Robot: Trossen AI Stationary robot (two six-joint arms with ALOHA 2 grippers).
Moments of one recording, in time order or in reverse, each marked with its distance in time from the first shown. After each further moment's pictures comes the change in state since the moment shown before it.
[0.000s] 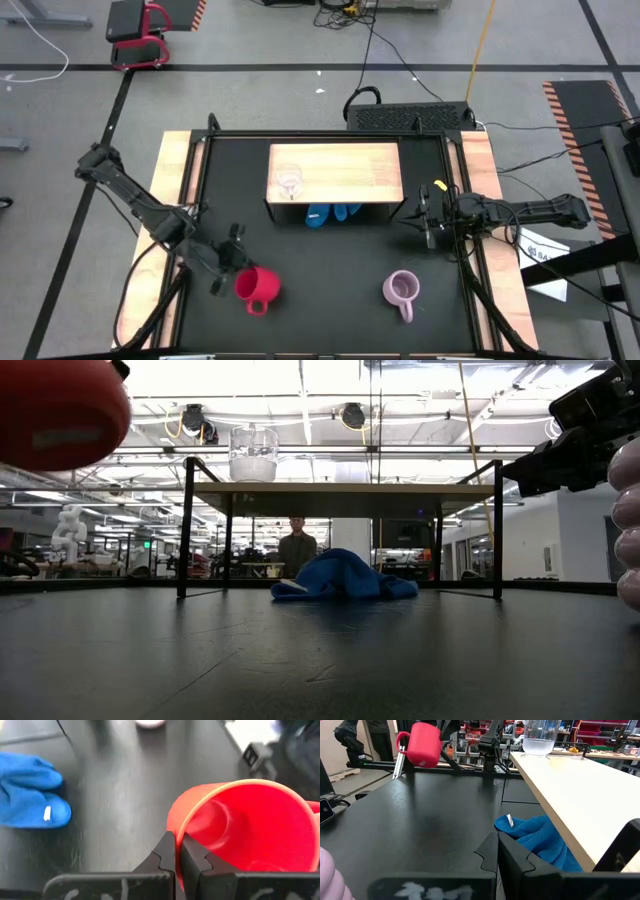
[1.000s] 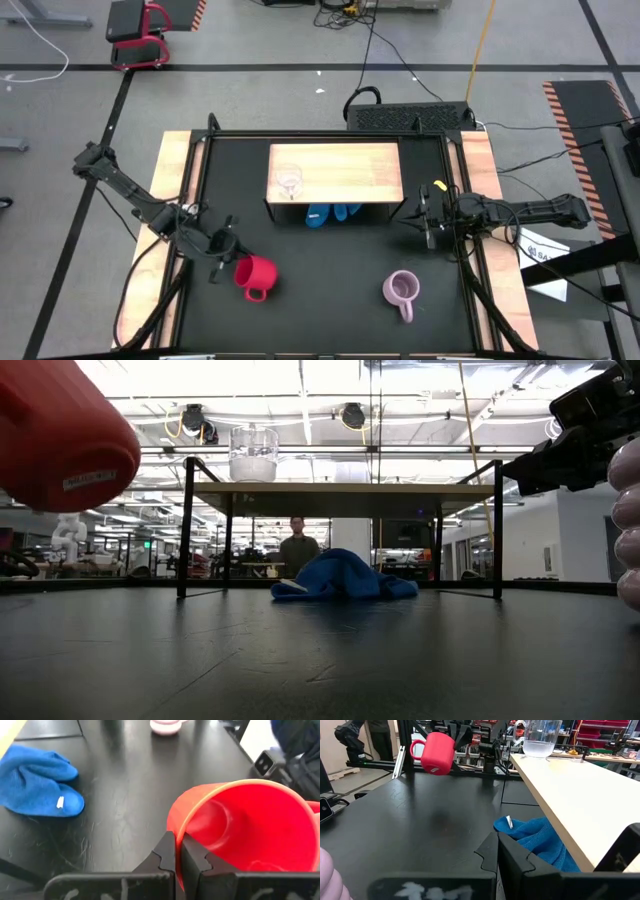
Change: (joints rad) left arm 0.042 -0.231 -0.280 0.184 -0.014 0.010; right arm 0.000 0.003 0.000 0.008 0.000 -0.016
